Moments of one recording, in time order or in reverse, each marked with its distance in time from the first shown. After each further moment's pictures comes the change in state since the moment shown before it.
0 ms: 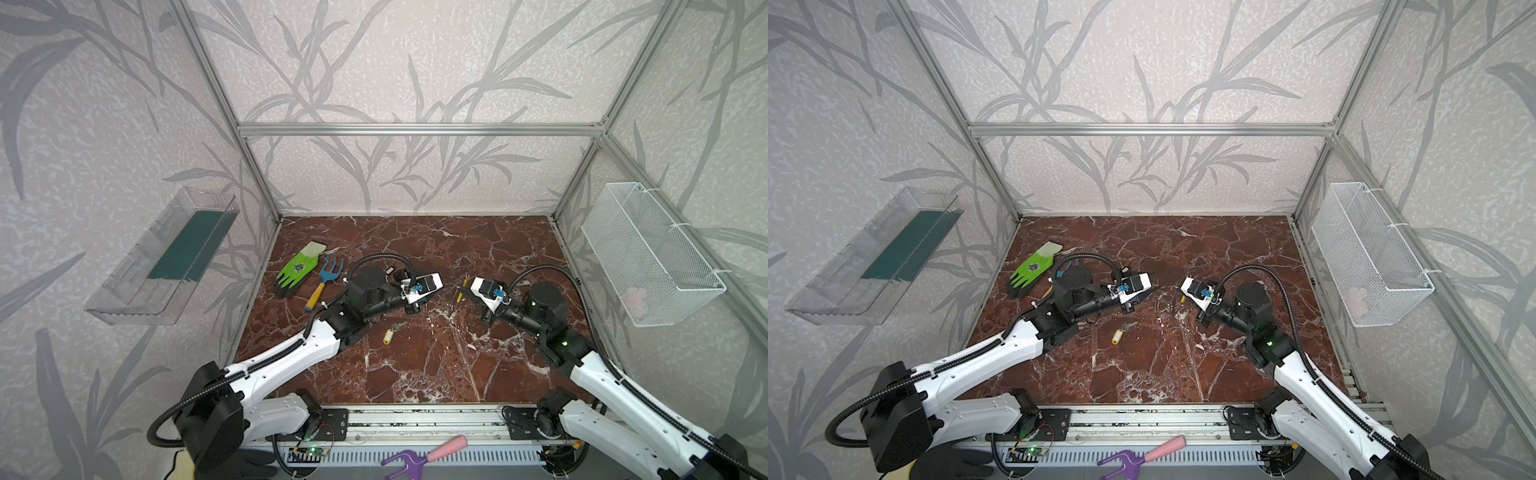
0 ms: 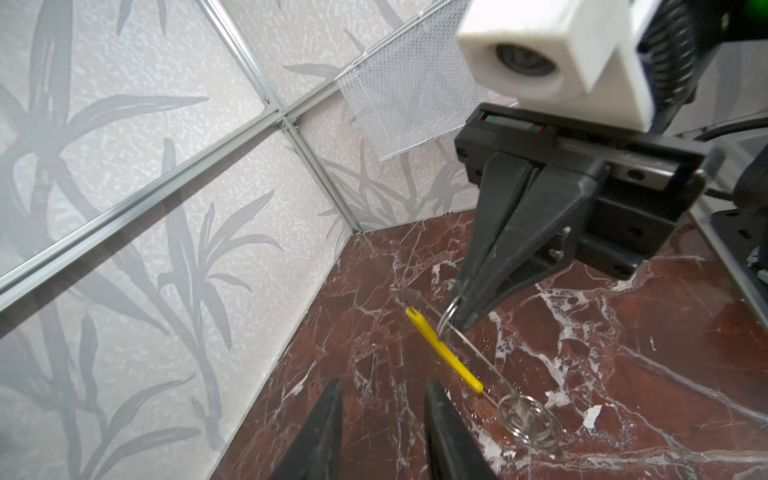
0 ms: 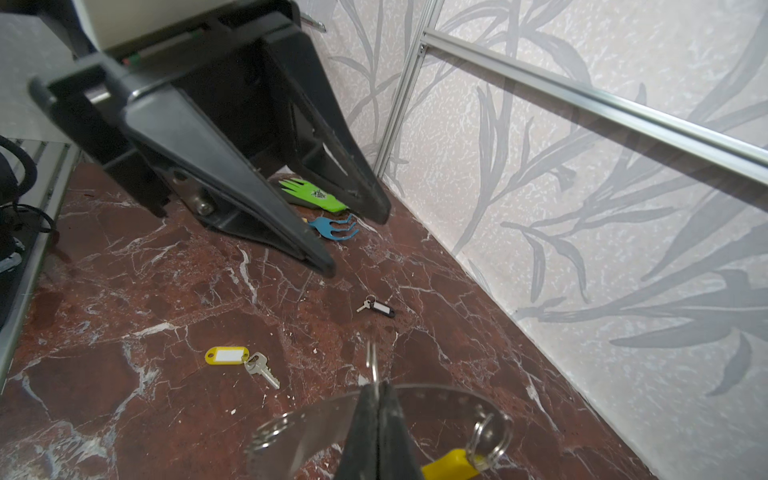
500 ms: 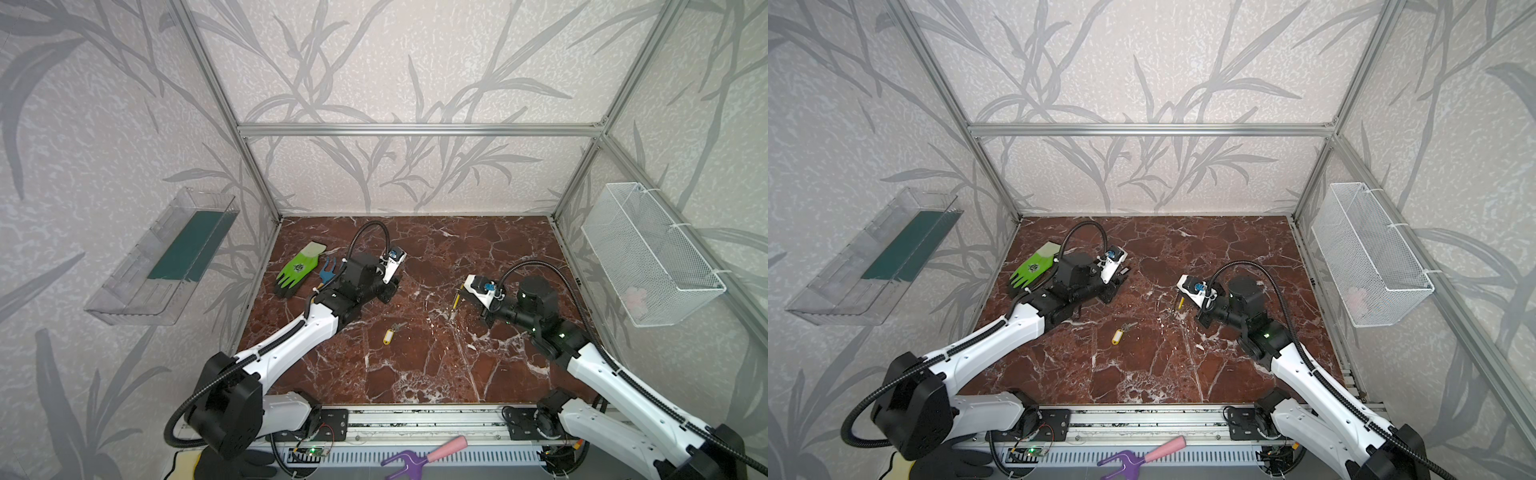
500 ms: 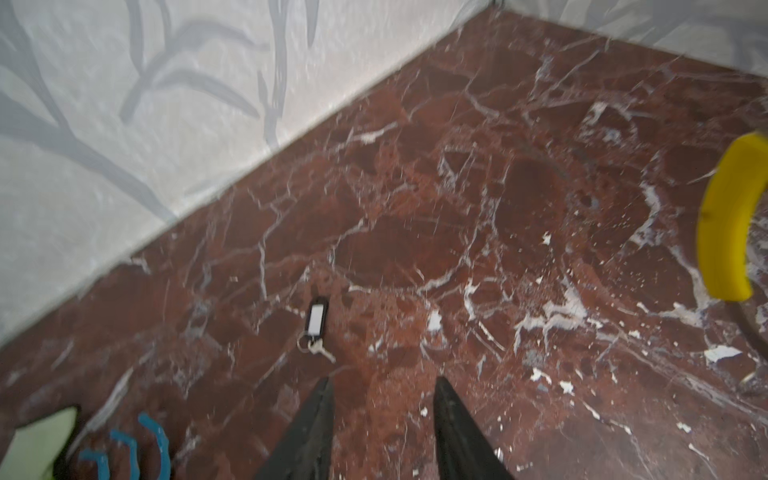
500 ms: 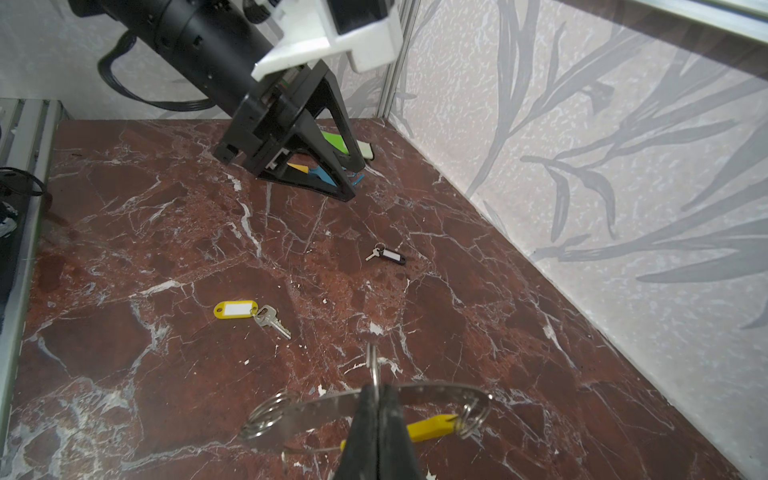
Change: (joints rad) left arm 0.225 0.127 0.087 -0.439 -0.246 -0.369; right arm 0.000 0.066 0.076 -0.190 0.040 -0.007
